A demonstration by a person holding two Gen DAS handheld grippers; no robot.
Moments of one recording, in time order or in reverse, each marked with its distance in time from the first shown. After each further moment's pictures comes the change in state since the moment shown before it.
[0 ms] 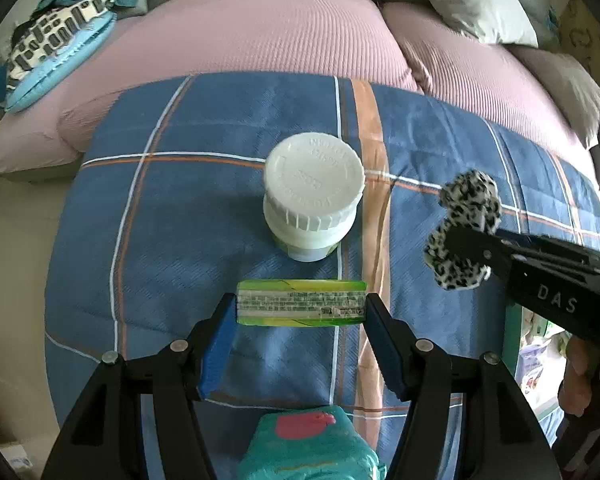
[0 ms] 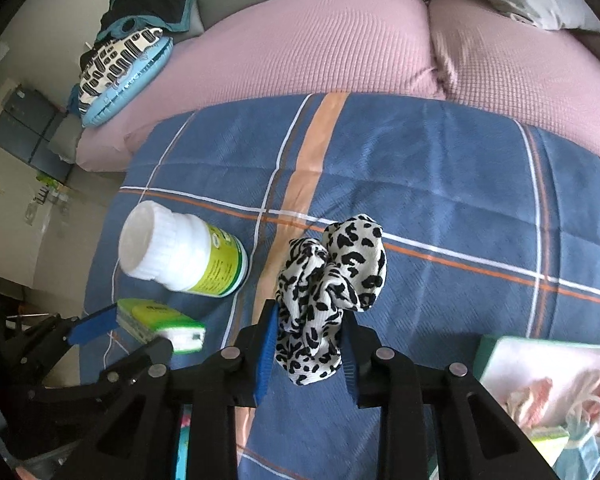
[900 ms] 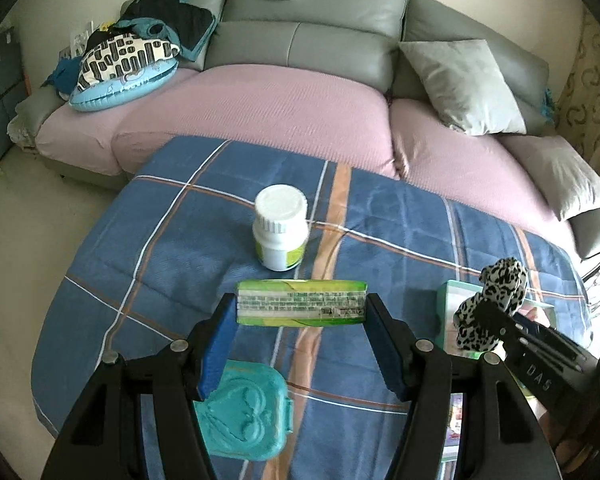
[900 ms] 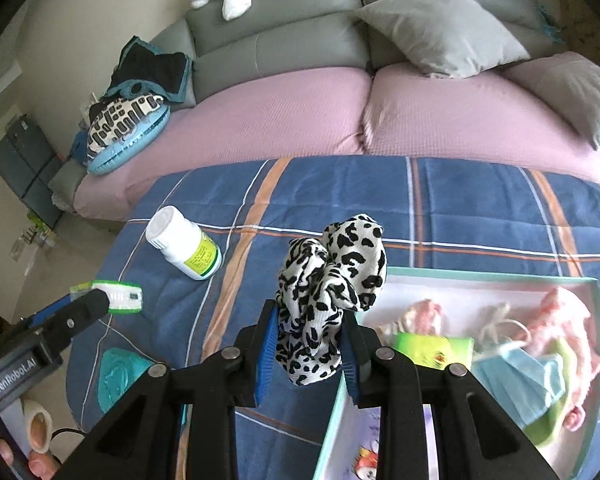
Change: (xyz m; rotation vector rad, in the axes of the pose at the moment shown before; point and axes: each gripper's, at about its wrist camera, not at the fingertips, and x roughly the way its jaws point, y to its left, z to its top) left arm -0.096 -0.043 -0.071 -0.171 -0.329 0.009; right arm -0.114 -0.035 -0.100 0.014 -0.313 -0.101
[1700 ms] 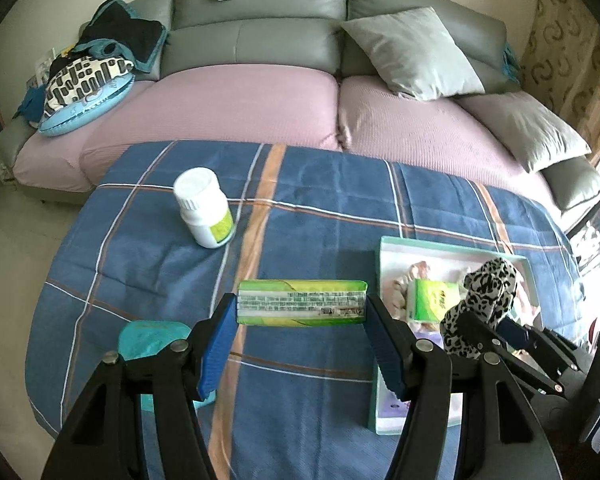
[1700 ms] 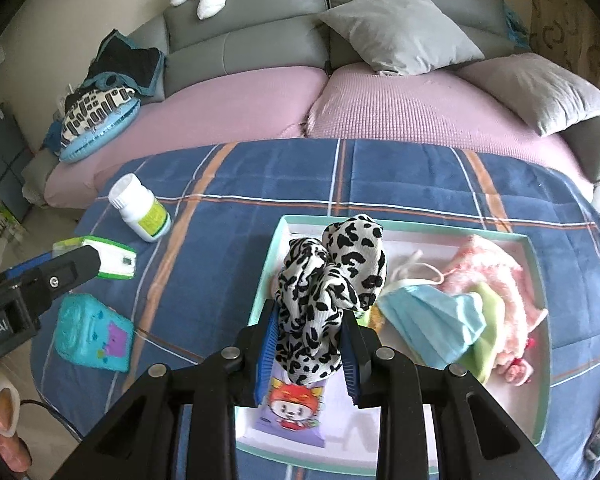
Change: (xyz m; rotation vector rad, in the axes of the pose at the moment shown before) left arm -0.016 -0.083 -0.035 0.132 0.036 -0.031; right arm -0.040 -0.043 -0.048 -0.034 0.003 -0.139
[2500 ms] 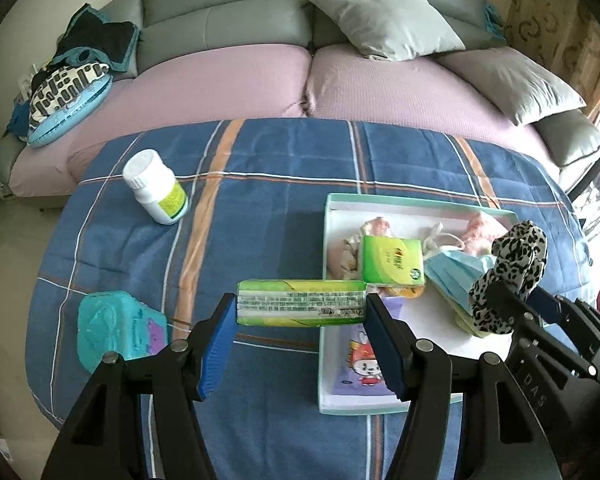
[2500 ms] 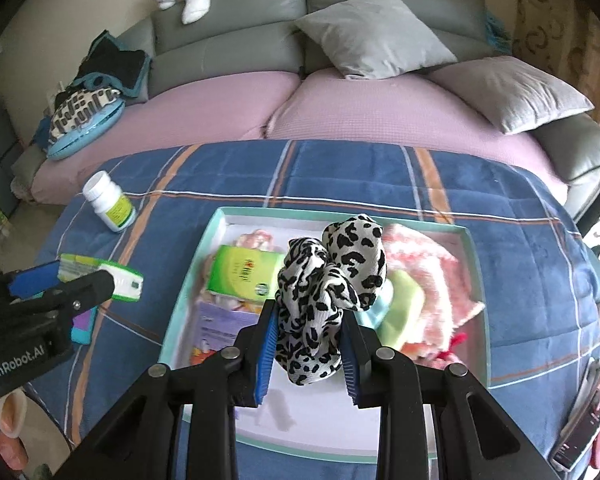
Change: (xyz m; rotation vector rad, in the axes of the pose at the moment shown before) left arm 0.012 -0.073 -0.022 0.087 0.080 0.031; right arm -0.024 -0.068 -0.017 0.003 -0.017 -0.063
